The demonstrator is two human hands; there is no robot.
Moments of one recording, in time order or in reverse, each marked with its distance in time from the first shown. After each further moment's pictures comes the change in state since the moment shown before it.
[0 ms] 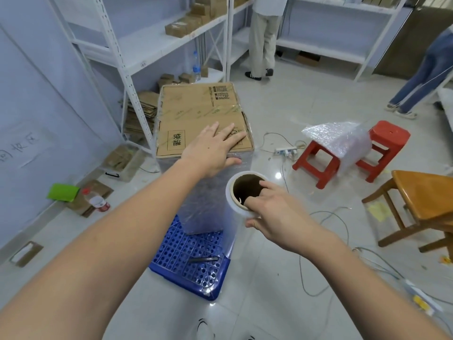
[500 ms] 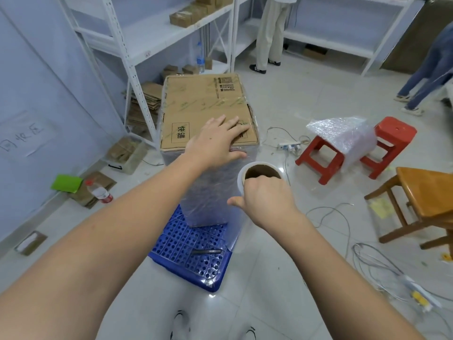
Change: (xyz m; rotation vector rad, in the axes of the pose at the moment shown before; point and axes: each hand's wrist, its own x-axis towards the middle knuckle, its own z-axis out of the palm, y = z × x) left_hand -0.007 -0.005 0.000 -0.125 0.067 0.007; right_hand 0.045 -0.041 -0.010 -0.134 -0.189 0.444
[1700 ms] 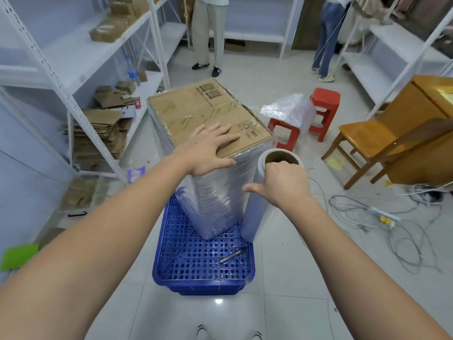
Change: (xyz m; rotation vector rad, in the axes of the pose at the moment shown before) left_hand -0.013 -0.111 -0.014 -0.173 -0.136 0.421; right_hand 0.030 -0.083 -0.002 -0.014 0.106 0.542
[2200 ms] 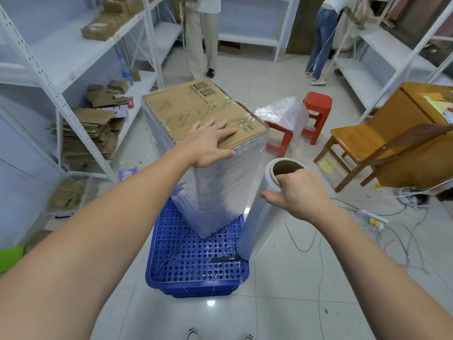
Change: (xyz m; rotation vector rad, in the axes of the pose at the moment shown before) left_hand 0.035 0.010 -0.001 -0.058 -0.024 -0.090; right_hand -0.016 0.059 0.010 0.089 0.095 -0.172
